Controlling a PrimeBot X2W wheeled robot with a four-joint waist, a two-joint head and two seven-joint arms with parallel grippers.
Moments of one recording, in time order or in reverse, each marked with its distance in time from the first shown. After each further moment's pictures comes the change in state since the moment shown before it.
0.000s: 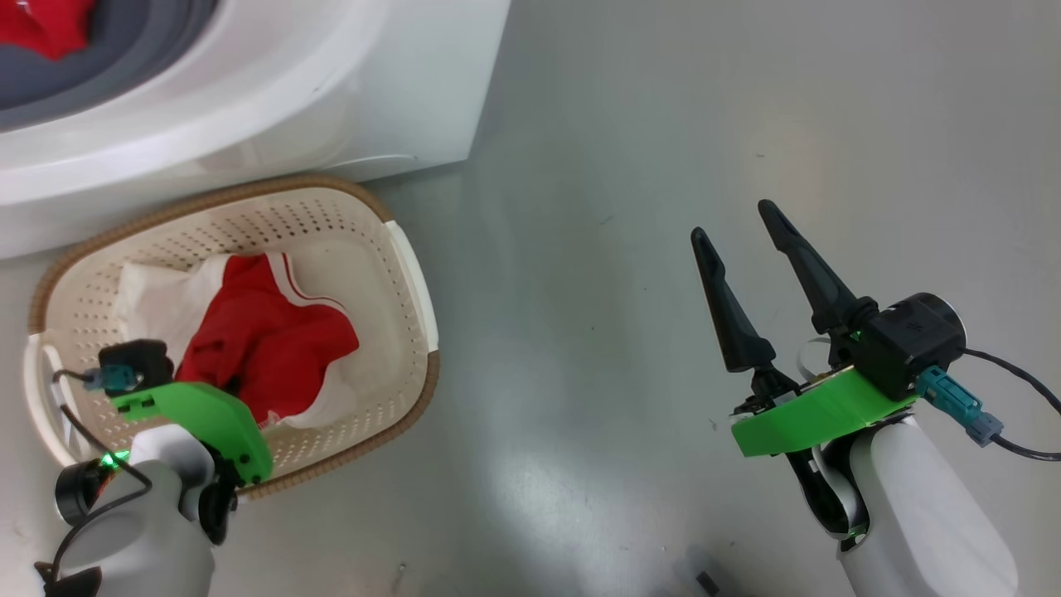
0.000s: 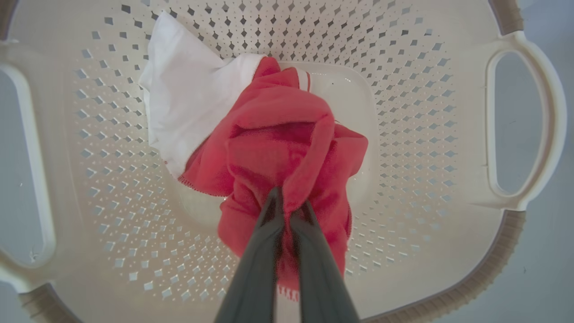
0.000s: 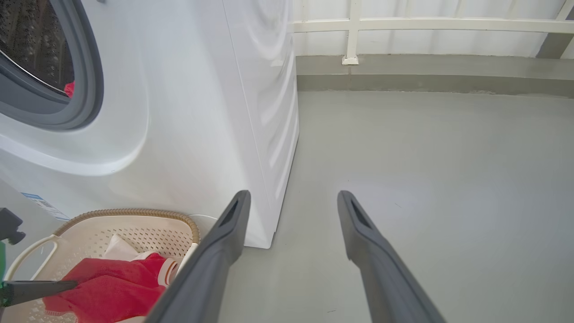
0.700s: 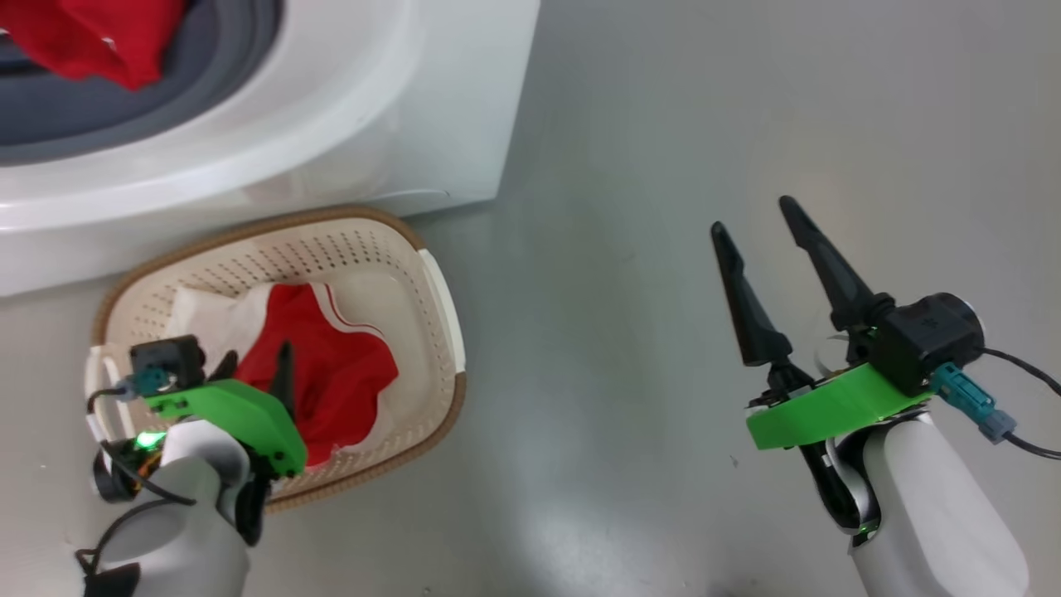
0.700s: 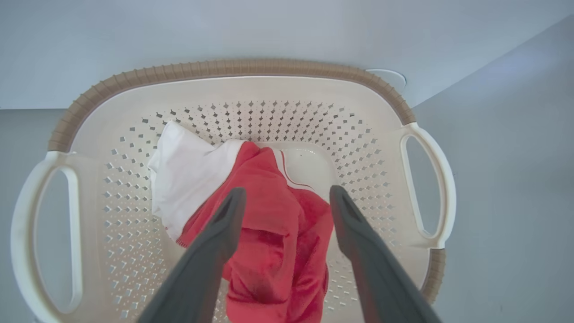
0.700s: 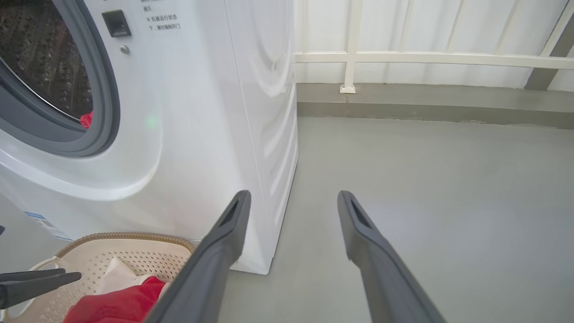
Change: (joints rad) left arm -0.001 -0.042 -0.046 -0.008 0.007 -0.029 -0.170; right arm 0.002 0.000 -0.036 0.008 -0.019 0.000 0.000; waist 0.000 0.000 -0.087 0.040
